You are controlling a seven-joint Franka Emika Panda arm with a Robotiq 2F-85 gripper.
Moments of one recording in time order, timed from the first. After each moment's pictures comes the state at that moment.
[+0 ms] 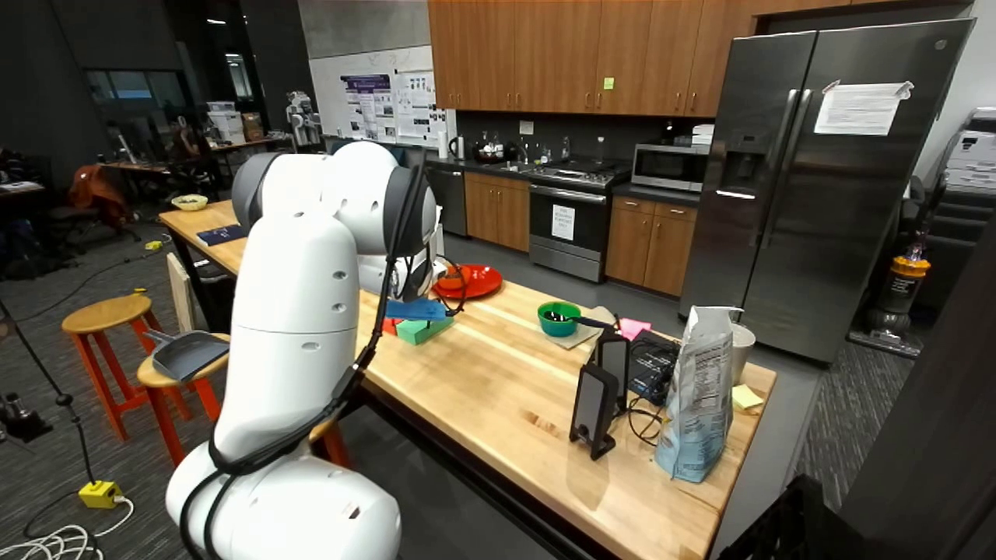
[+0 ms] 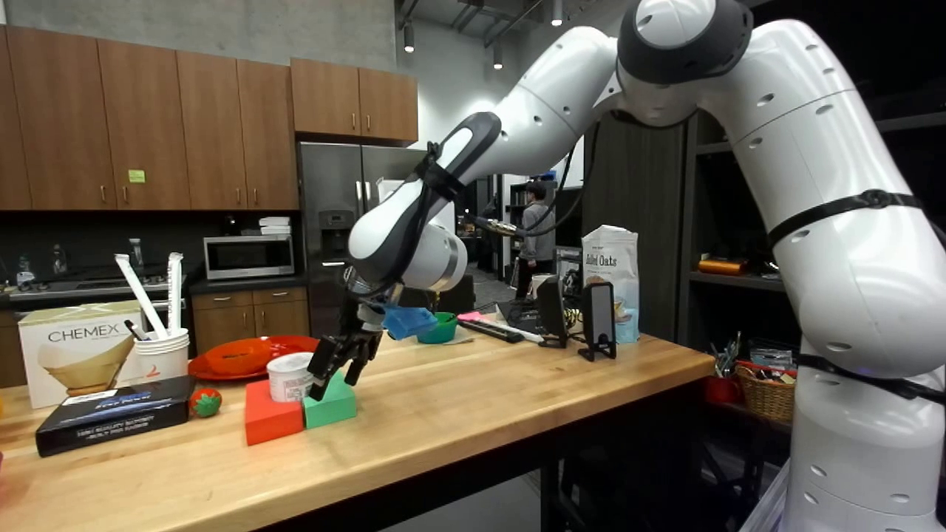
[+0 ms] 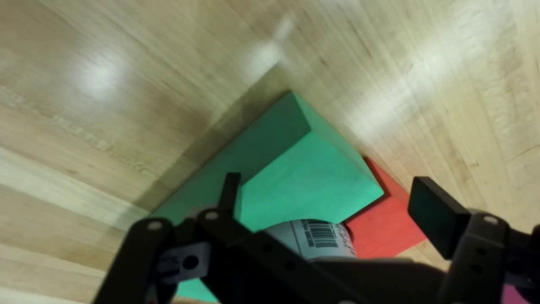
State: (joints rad) arm 0.09 0.39 0.41 -2.05 0.24 2.76 -0.36
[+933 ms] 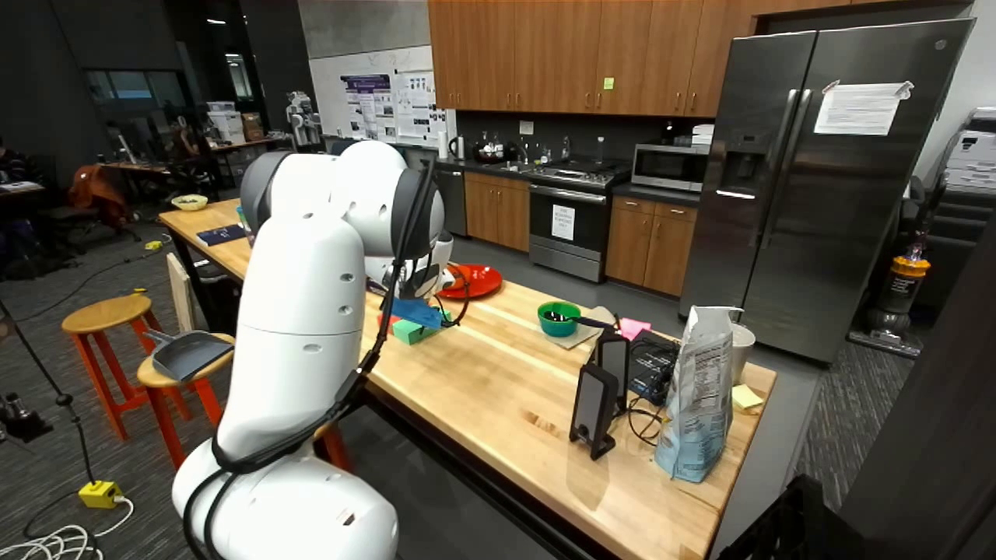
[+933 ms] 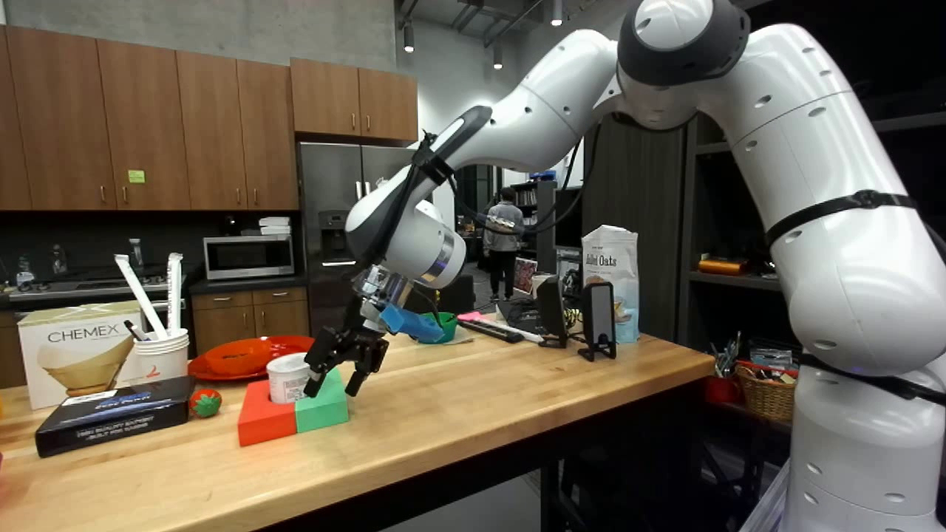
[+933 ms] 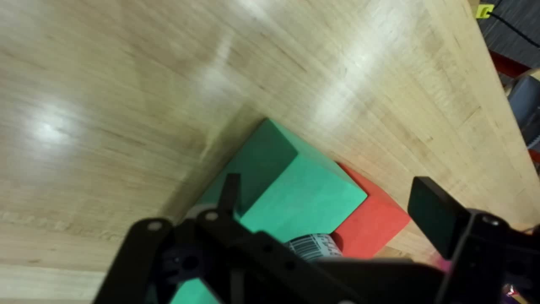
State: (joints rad) arm 0.02 0.40 0.47 -2.03 0.53 2.65 -0.43
